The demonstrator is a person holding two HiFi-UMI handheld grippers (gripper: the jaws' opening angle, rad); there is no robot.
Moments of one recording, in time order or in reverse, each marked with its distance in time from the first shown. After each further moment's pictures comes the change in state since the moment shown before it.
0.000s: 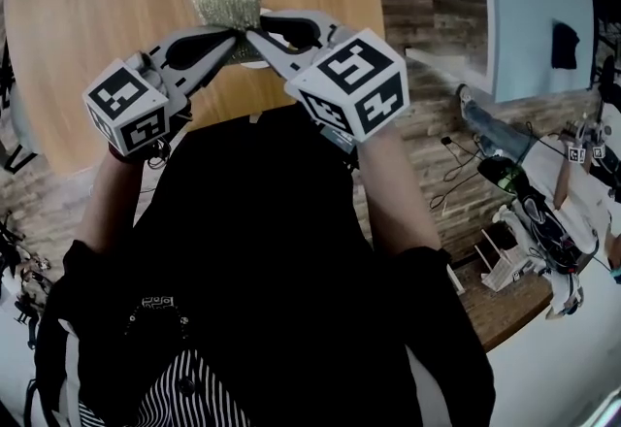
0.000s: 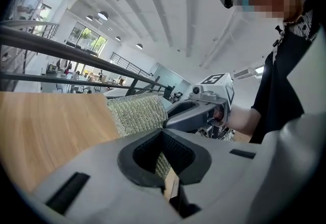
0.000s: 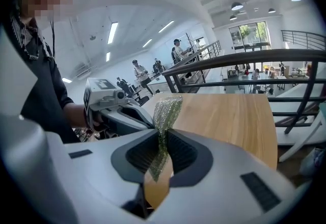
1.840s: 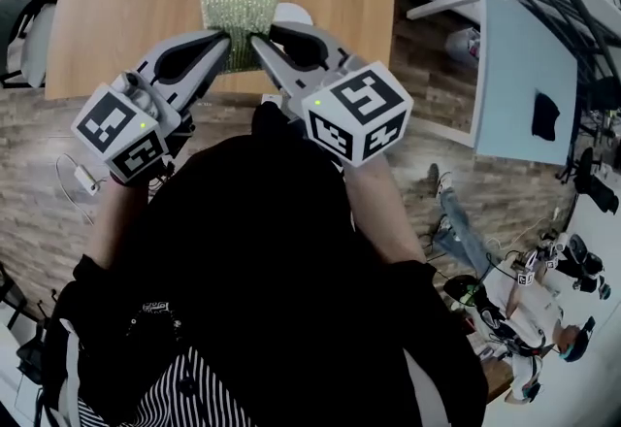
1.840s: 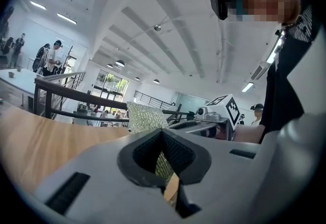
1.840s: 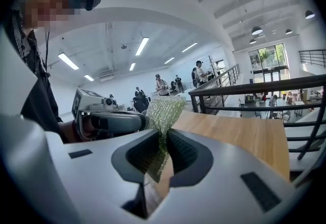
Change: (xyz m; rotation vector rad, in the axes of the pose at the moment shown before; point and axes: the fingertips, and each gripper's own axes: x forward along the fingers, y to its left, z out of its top) left arm -0.160 -0.158 -0.021 0.126 -0.391 0.349; right arm -0.047 0.199 -0.006 -0.225 -0.229 0.113
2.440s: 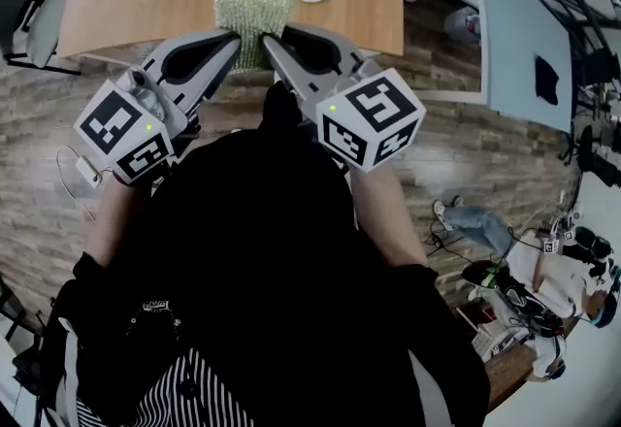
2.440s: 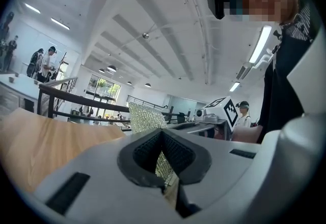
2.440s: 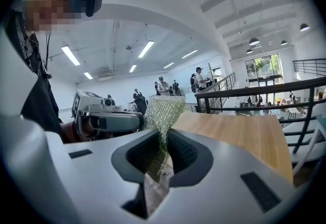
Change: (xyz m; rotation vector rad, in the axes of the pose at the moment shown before) left arm 0.071 0.245 -0.121 -0.227 0.096 -0.005; right arm 0.210 -0.158 -0.106 0.192 0.152 0.021
